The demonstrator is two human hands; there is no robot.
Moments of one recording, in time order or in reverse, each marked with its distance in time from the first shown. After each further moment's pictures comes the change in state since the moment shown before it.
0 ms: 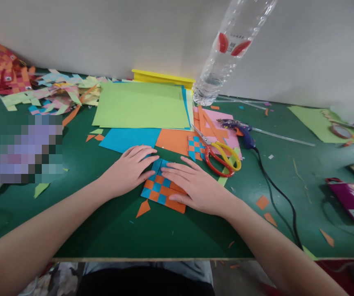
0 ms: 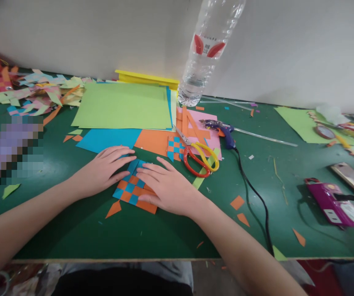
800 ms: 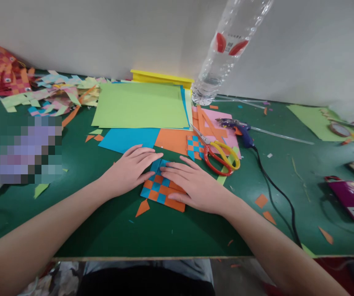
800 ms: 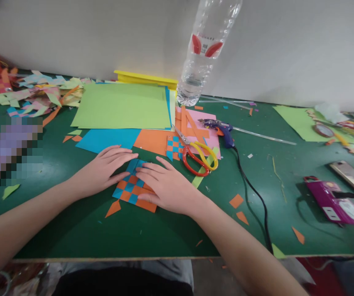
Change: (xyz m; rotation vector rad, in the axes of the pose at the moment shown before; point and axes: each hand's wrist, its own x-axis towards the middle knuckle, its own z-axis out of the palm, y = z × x) left_hand 0.001 0.003 -0.002 0.017 0.016 0.052; right_hand -0.001 0.000 -0.001 0.018 -0.012 0.003
